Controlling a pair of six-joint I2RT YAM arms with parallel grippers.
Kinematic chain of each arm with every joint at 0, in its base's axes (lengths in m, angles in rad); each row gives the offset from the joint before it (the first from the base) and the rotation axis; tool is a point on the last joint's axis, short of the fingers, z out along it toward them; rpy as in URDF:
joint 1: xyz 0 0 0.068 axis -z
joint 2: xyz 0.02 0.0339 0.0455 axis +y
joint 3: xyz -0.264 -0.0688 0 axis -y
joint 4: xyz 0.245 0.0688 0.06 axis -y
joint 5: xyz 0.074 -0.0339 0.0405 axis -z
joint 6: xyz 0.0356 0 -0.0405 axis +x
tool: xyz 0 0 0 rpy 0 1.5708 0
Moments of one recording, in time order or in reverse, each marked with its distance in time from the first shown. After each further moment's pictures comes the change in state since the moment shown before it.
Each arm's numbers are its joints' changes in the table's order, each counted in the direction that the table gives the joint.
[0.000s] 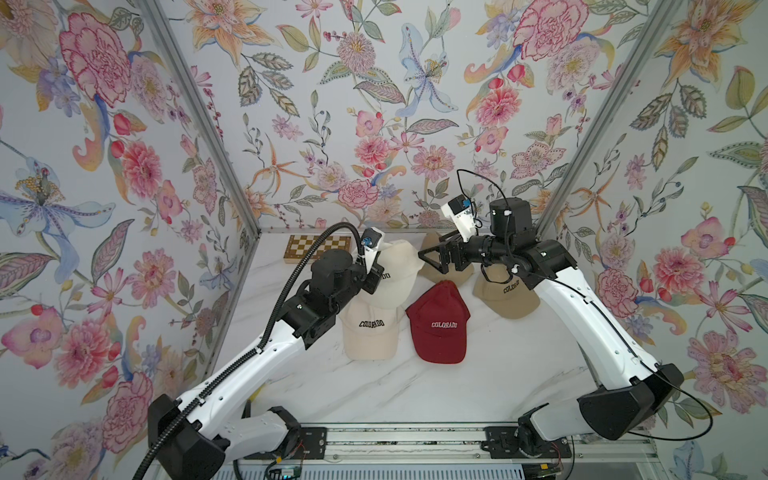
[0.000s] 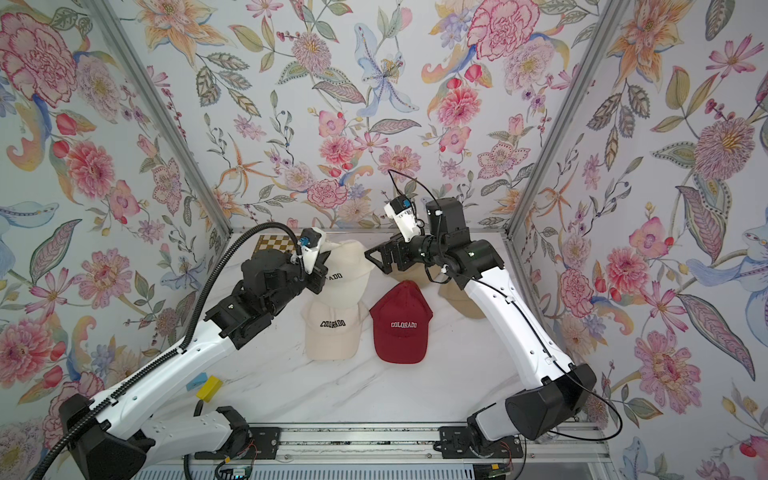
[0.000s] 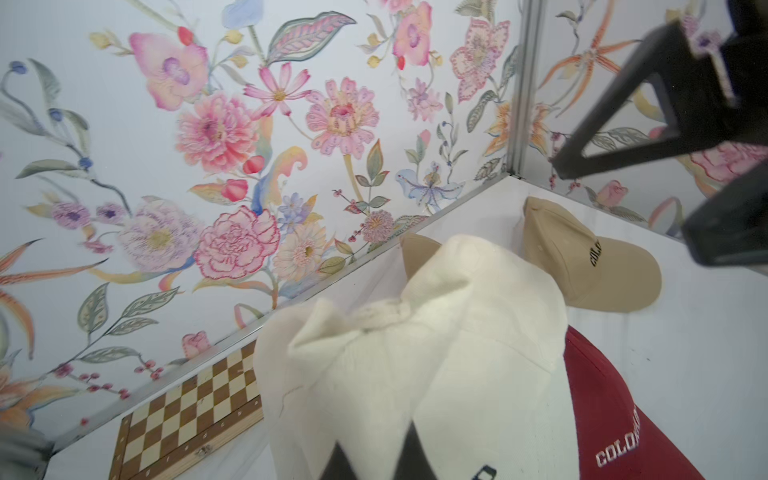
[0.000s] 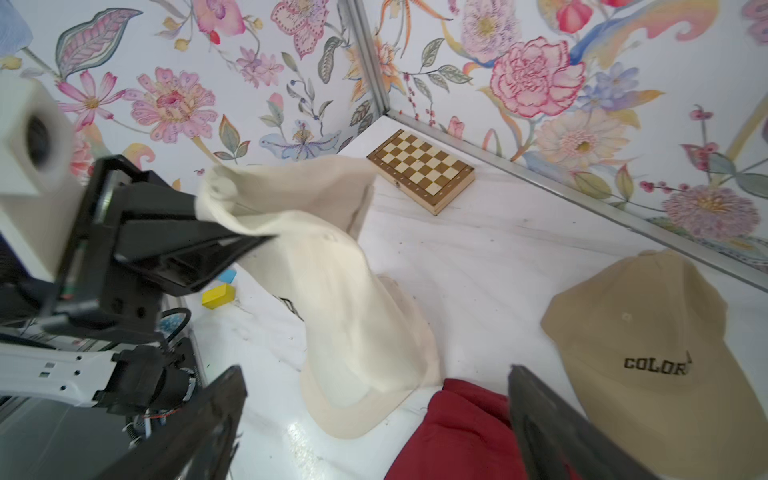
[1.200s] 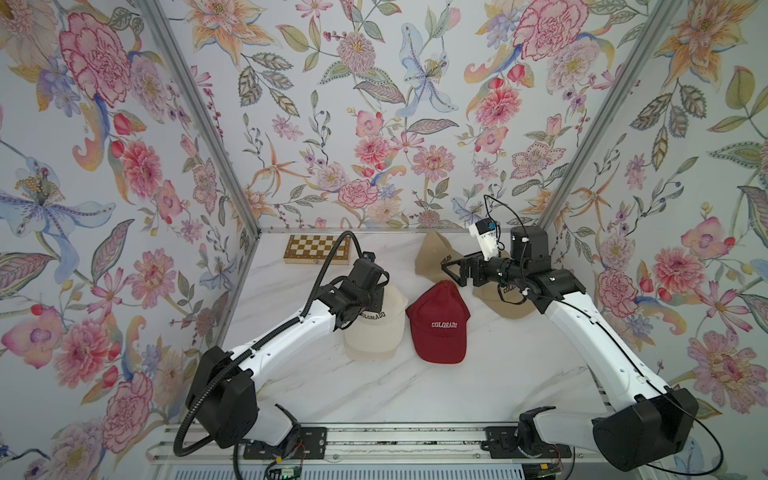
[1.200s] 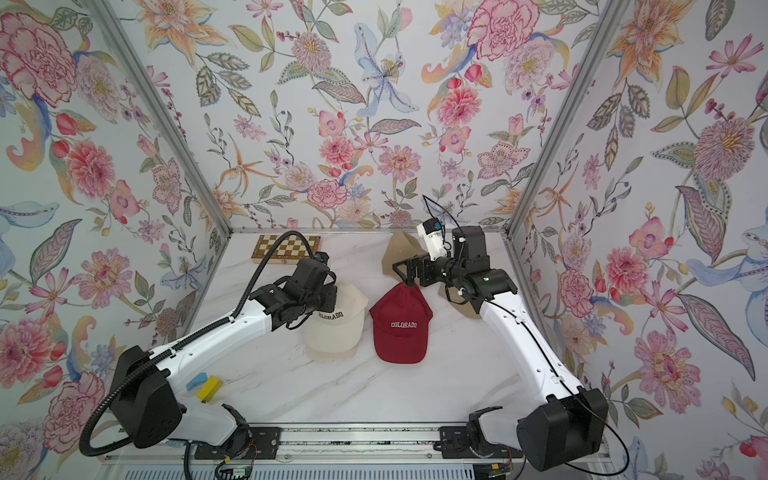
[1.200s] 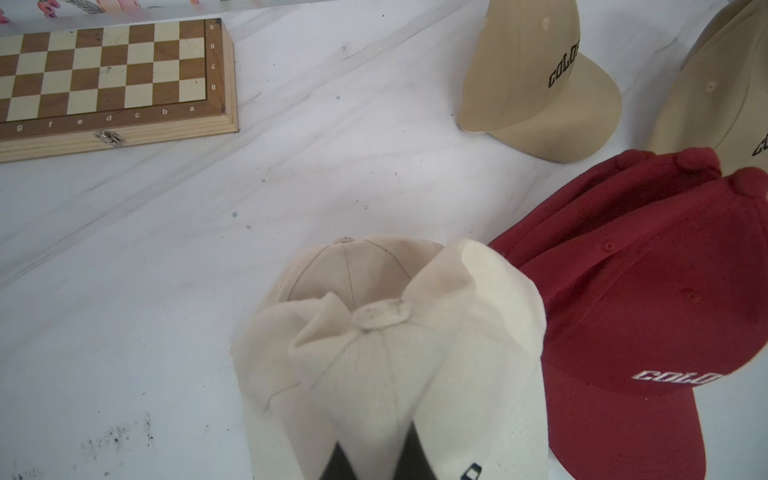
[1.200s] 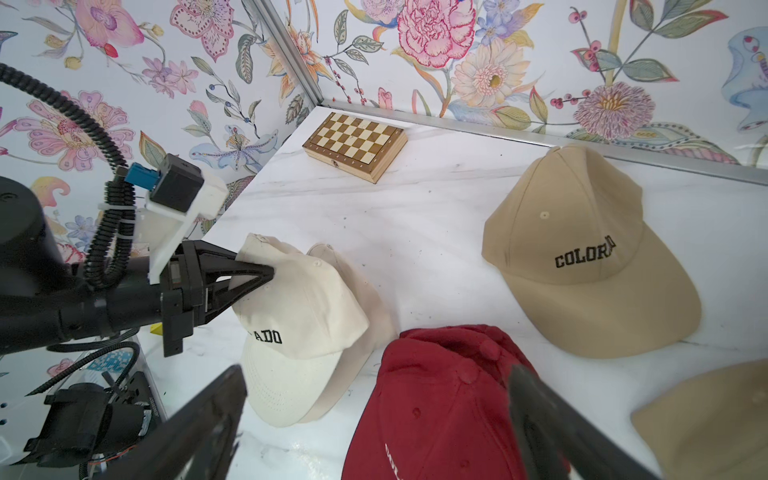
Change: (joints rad) left arm 0.001 0.257 -0.060 -0.318 -0.014 -0.477; right arm 0.159 -0.146 -0.356 0.187 -0.026 0.068
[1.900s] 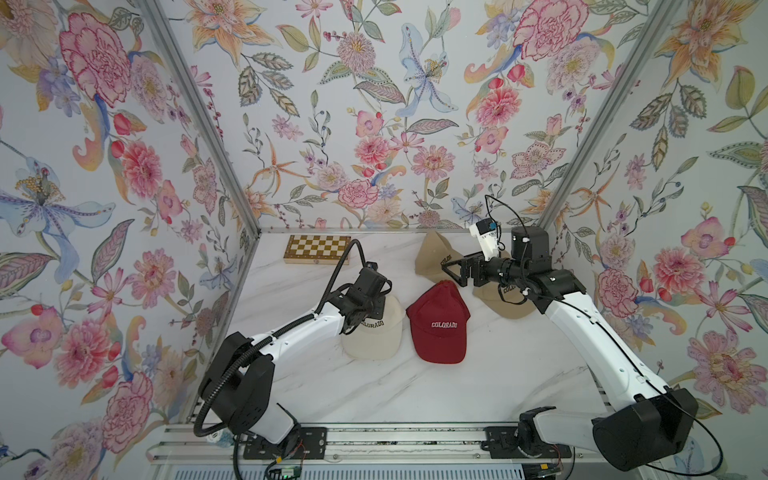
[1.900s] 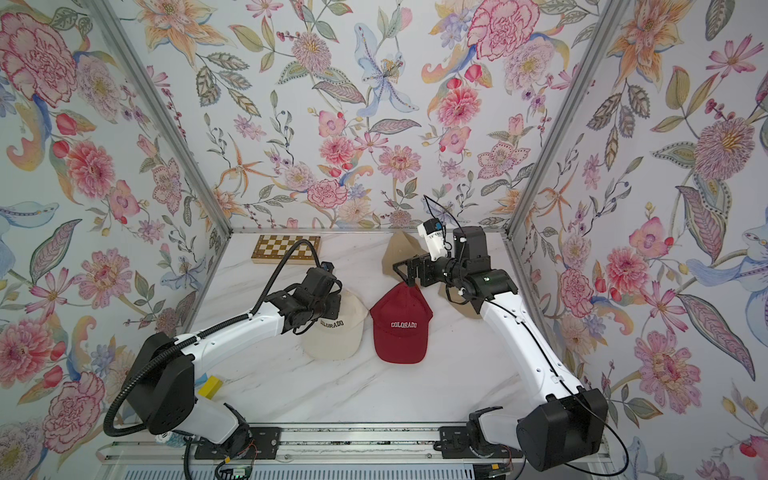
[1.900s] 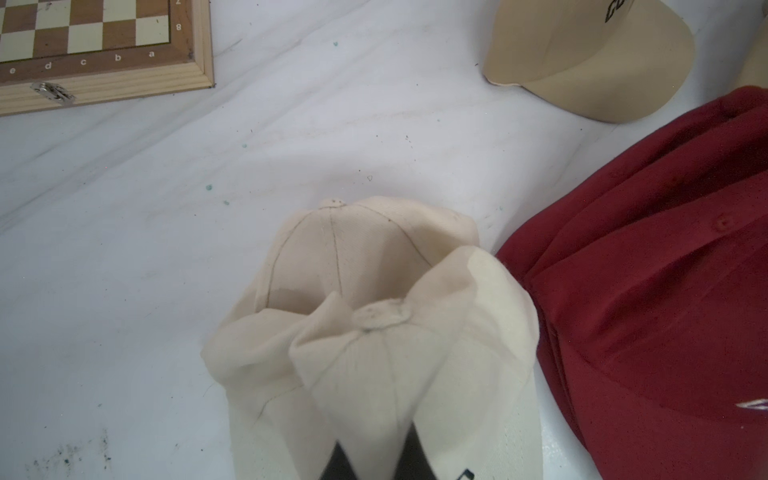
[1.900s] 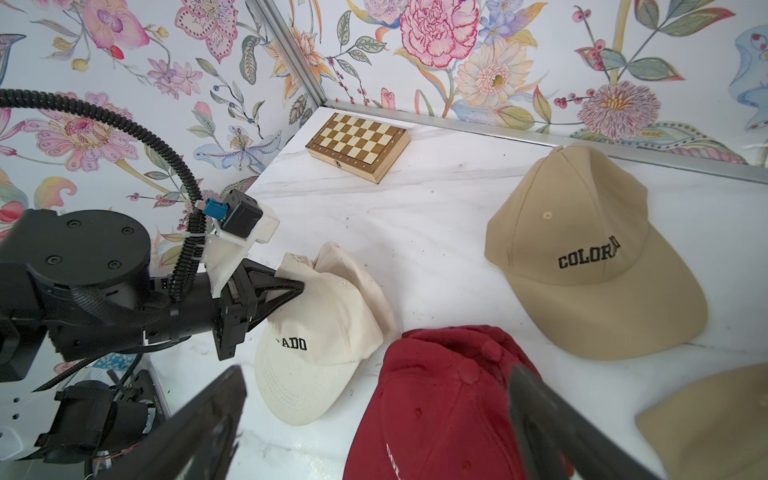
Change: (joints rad) left arm -0.016 0.075 -0.088 0.123 0.007 0.001; right arm 0.010 0.000 -0.006 0.006 -0.015 0.000
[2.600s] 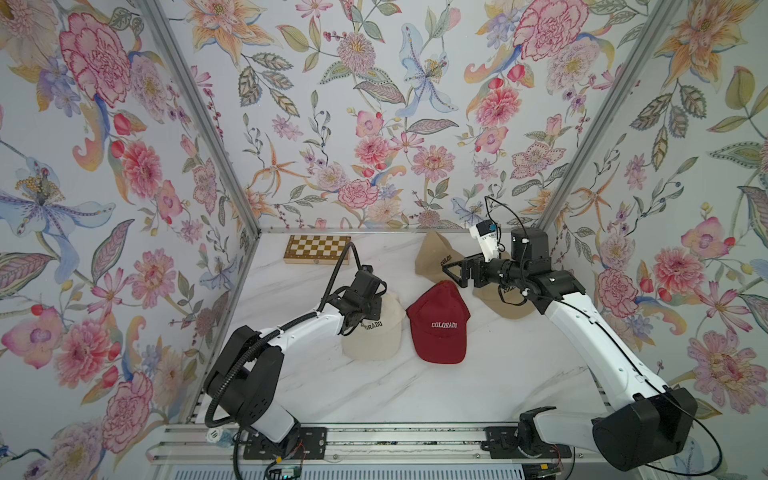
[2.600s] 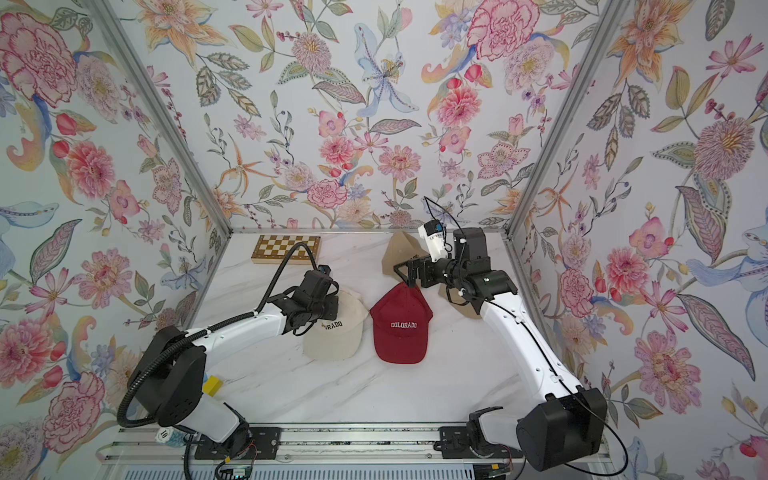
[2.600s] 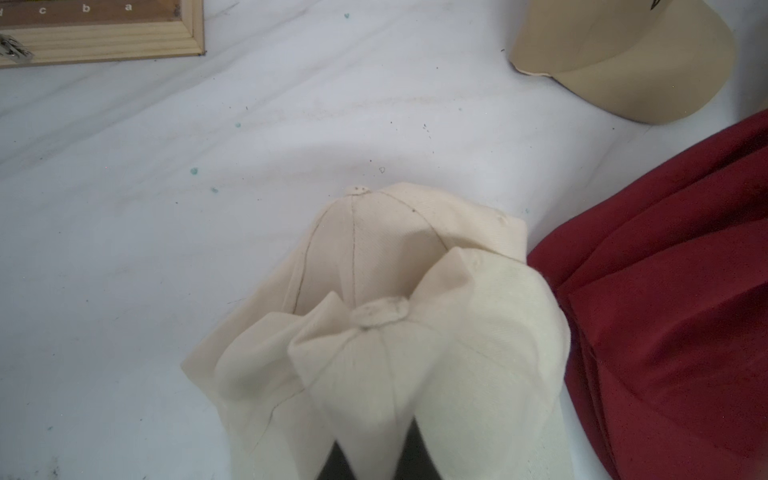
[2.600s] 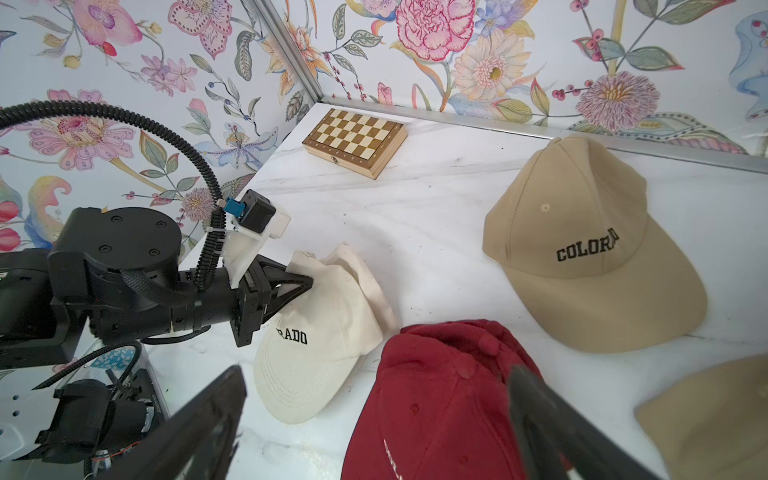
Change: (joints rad) left arm -0.045 0.042 -0.061 0.100 0.046 -0.023; right arm 0.004 0.000 -0.013 0.001 0.000 0.000
